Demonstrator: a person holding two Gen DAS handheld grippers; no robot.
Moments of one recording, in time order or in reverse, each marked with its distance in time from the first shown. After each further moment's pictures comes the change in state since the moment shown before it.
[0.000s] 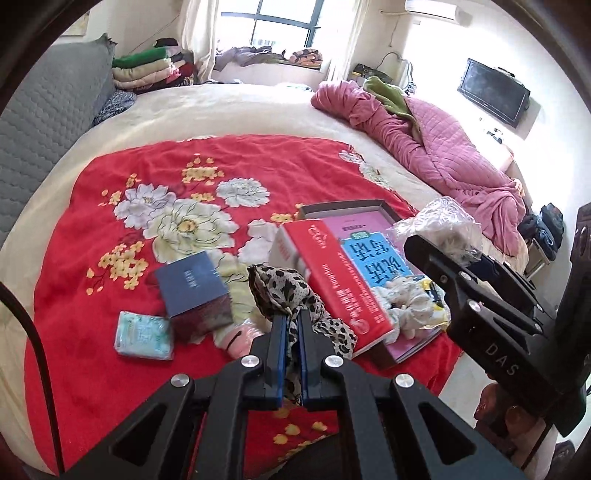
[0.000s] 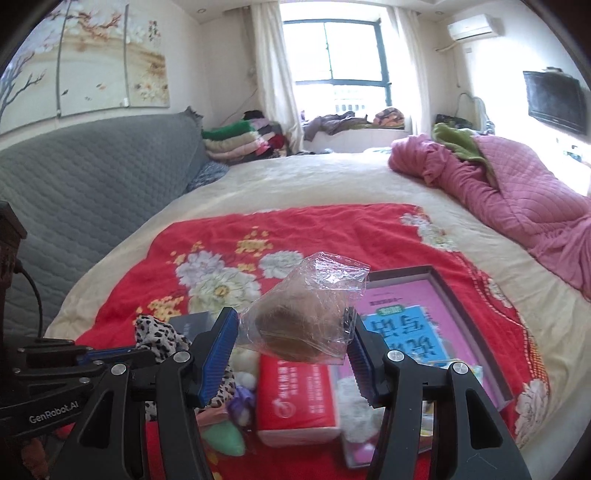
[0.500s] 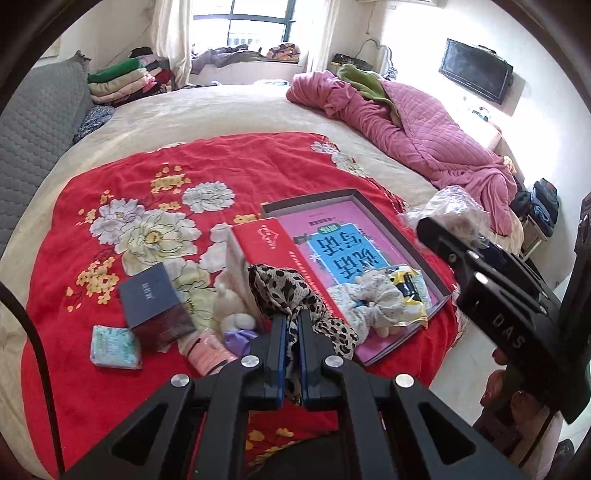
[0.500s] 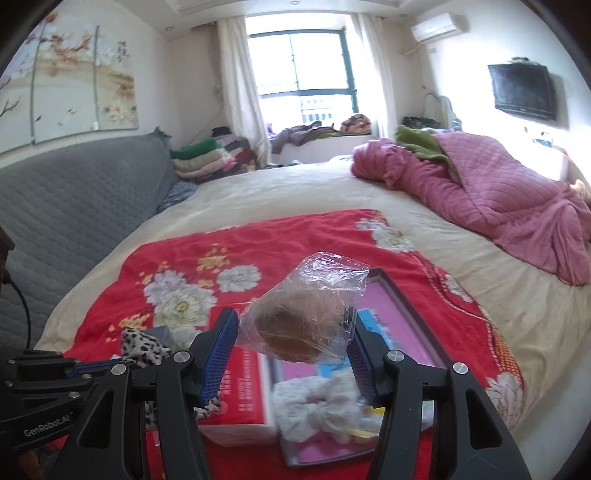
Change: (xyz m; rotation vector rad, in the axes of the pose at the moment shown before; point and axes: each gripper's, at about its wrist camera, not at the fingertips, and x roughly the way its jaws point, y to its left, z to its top) left arm 0.015 -0.057 0.004 0.089 0.023 -0.008; right arm -0.029 -0.069 -0.005 0.086 -0.048 -0.105
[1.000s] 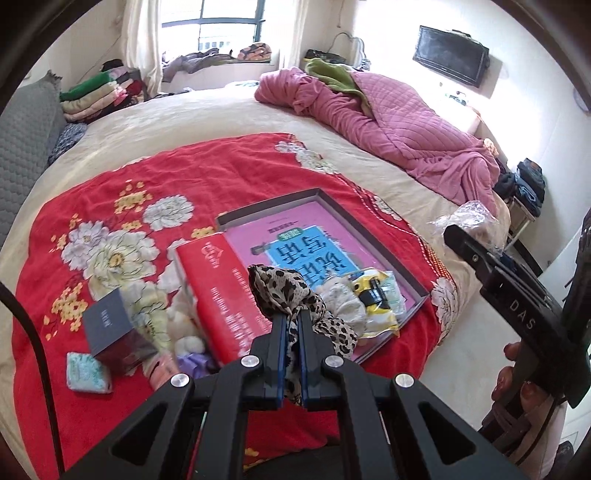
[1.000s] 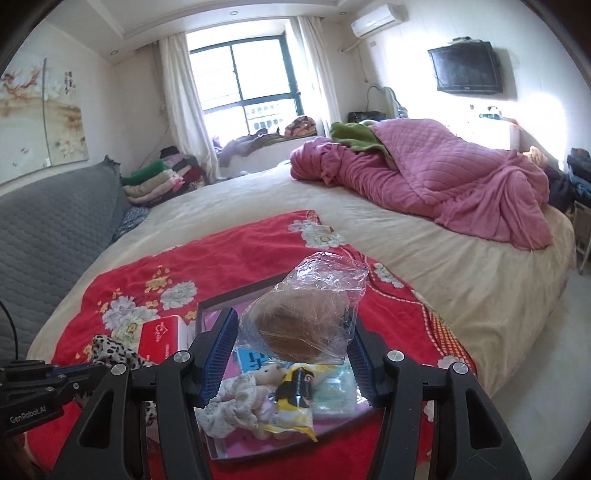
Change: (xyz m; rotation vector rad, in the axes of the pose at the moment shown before) left arm 0.022 -0.051 0.017 0.089 0.008 -0.045; right arm -0.021 -0.084 -0.006 0.137 -0.019 -0.121
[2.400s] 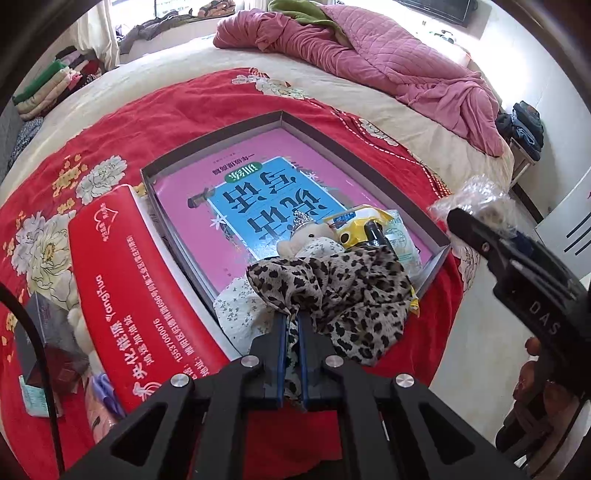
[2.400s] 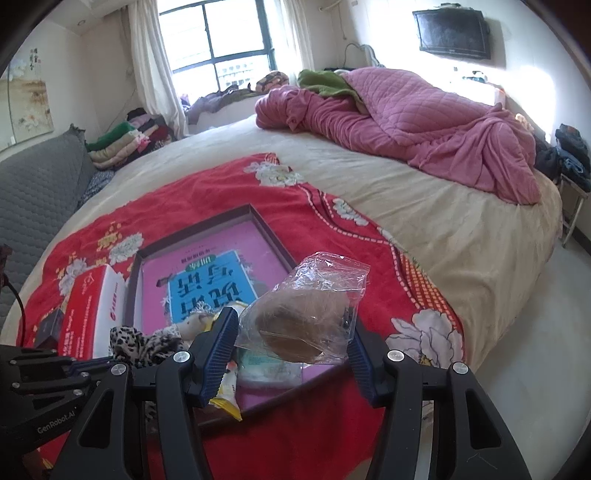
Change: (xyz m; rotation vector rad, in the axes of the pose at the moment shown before) left arm 0.118 -0.038 -0.011 0.100 0.218 -0.027; right arm 0.068 -0.049 -0.045 0.017 0.195 -0.105
